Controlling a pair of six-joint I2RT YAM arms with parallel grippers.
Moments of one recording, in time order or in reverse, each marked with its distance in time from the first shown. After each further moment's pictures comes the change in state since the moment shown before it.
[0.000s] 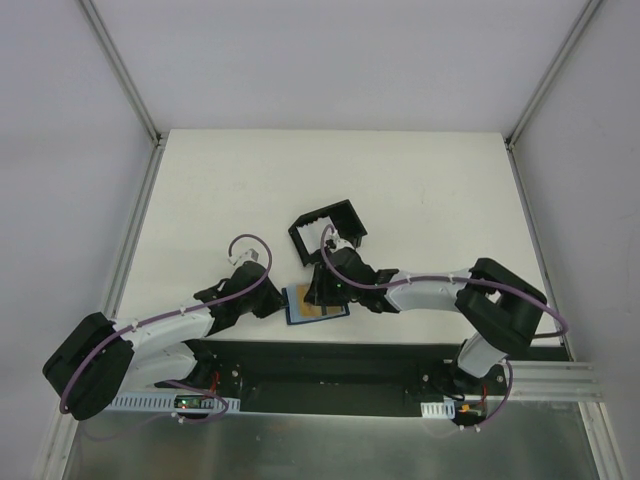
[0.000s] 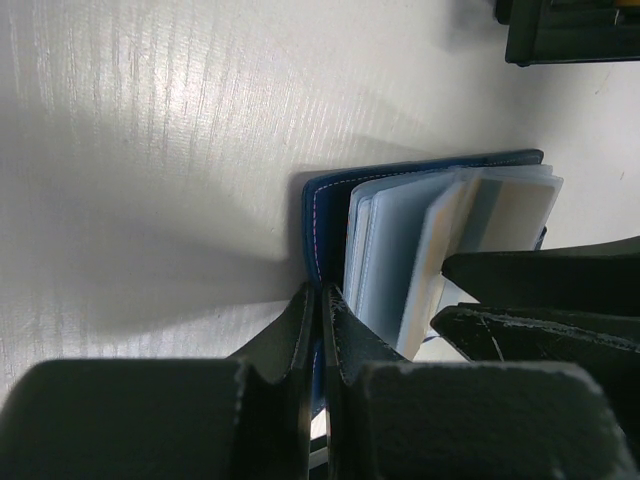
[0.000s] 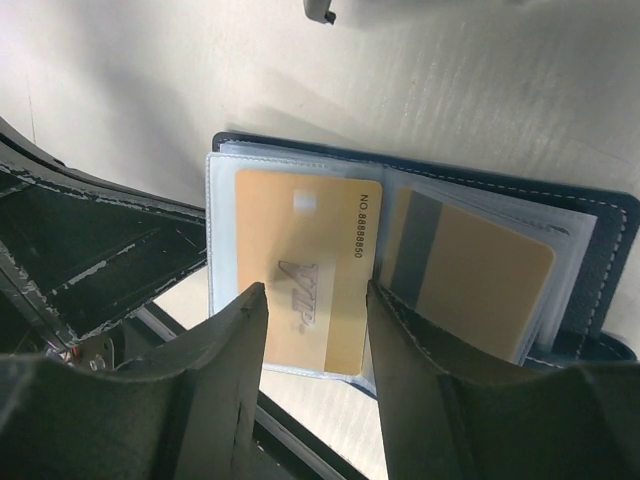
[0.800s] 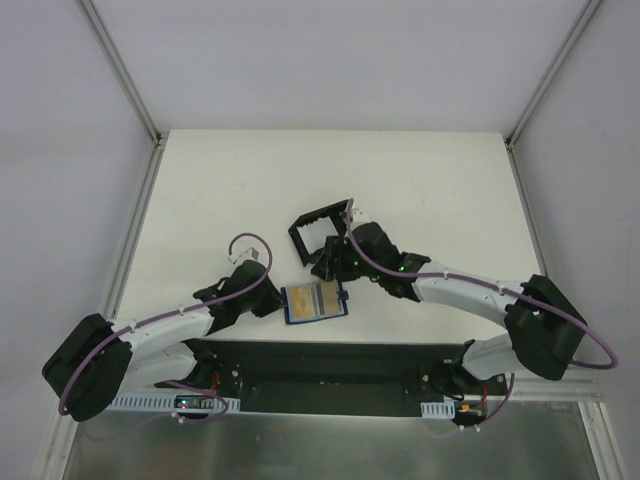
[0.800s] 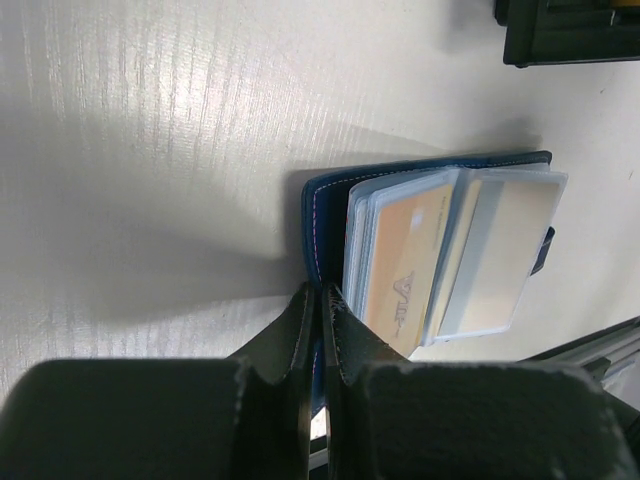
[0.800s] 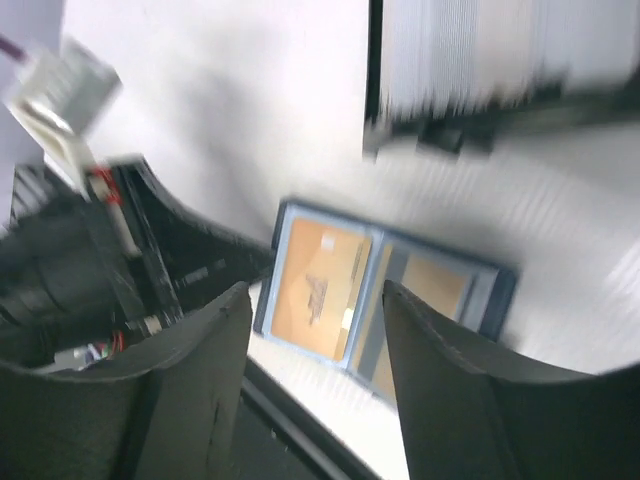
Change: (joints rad) left arm 0.000 -0.009 0.010 -0.022 -0.002 0.023; right arm -0.092 -0.197 -0.003 -0.040 -0.048 -0.133
